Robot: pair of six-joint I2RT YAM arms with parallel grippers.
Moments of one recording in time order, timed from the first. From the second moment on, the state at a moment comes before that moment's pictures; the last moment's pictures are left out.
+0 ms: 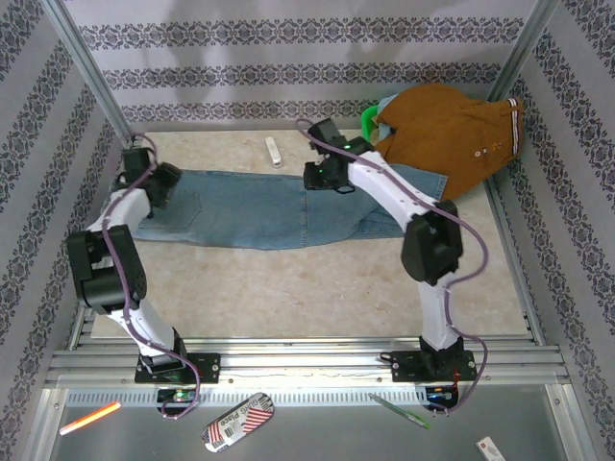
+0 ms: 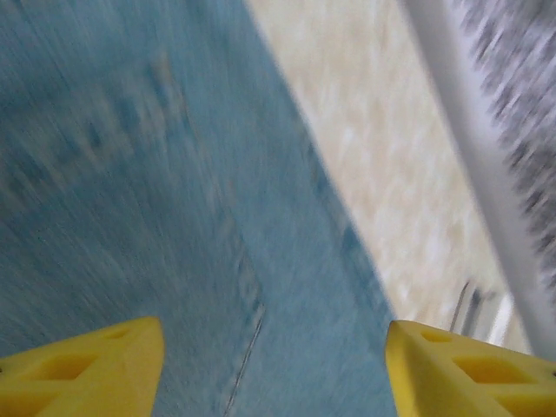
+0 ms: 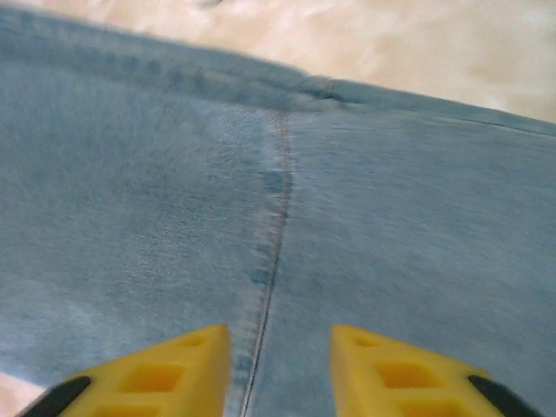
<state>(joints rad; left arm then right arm) 0.23 1.75 1.17 -0.25 0.14 -0.91 0.52 2.13 1.95 -0.90 -0.05 0.40</state>
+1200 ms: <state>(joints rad) 0.18 0.71 0.36 -0.48 0.03 -1.00 0.54 1.76 1.18 -0.79 -0.22 0.53</state>
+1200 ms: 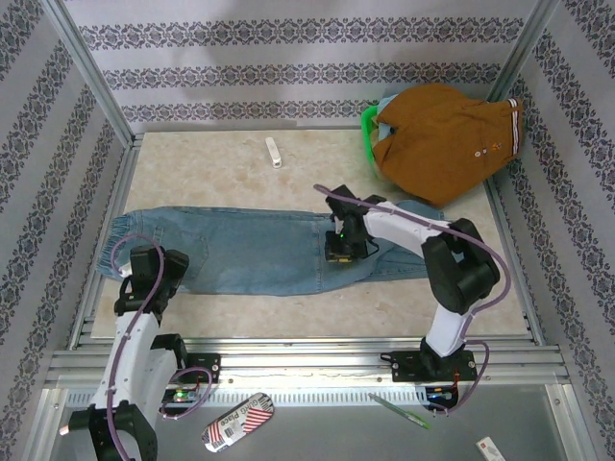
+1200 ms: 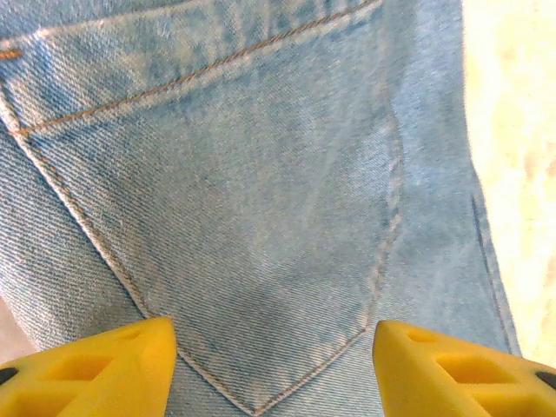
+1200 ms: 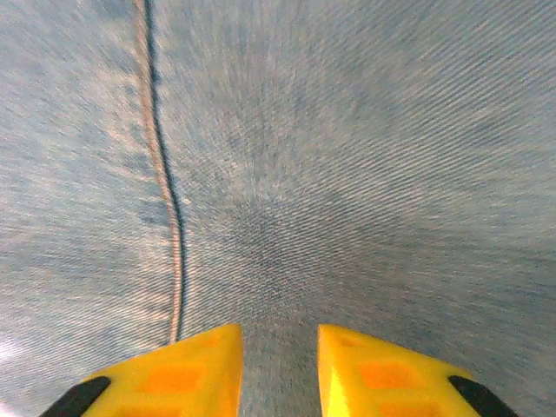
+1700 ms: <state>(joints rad) 0.18 0.95 0.40 -0.30 0.14 -1.00 -0.29 1.16 0.80 -0.79 -0.25 0.57</state>
